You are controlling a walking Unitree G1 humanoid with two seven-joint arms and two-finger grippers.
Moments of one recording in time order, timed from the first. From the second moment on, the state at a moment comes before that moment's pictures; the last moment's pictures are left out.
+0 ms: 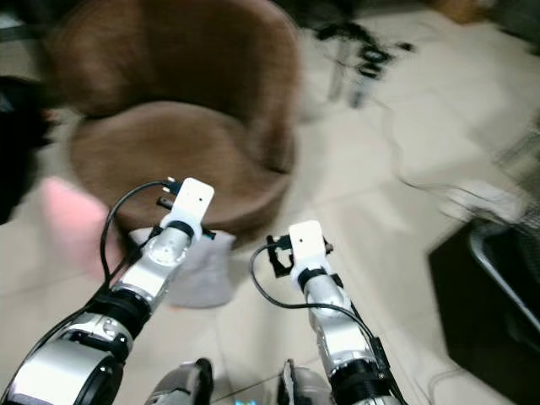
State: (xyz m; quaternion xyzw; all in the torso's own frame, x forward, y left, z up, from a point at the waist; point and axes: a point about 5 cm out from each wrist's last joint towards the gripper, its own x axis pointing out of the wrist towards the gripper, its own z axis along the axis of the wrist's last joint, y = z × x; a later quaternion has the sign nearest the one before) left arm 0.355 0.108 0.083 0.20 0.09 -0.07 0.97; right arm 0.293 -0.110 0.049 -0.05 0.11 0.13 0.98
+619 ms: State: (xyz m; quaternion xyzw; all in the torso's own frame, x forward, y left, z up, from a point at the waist) left arm 0.356 0.114 0.083 0.20 0.09 -0.07 0.97; right arm 0.297 -0.112 0.050 -0.05 0.11 0.12 0.99
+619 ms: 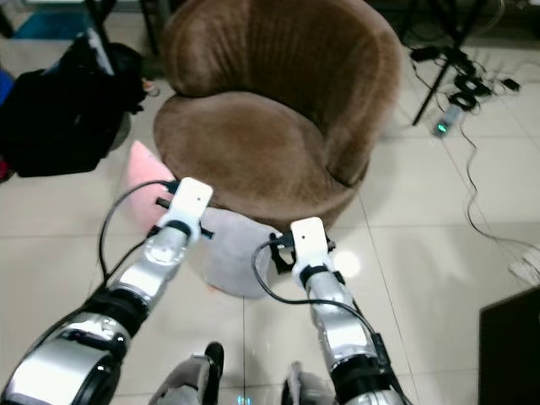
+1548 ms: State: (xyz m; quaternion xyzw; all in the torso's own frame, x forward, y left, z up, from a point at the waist) left arm 0.355 0.105 0.084 0.14 0.09 -0.10 0.98; right arm 0.298 -0.119 0.049 -0.05 0.12 0.10 0.99
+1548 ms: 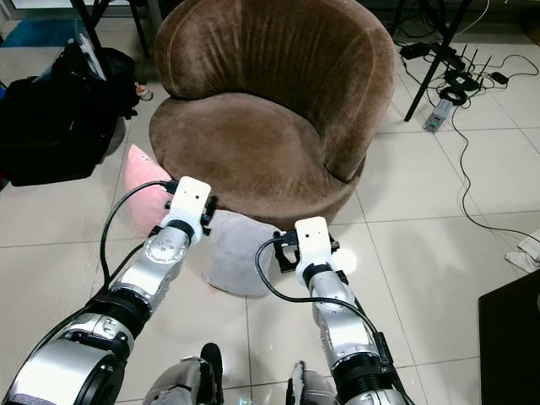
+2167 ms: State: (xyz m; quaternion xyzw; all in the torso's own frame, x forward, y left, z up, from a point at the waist) left arm 0.356 0.103 0.087 0.15 0.08 -0.12 0.98; right arm 0.299 -0.123 0.050 -0.05 0.12 0.09 0.99
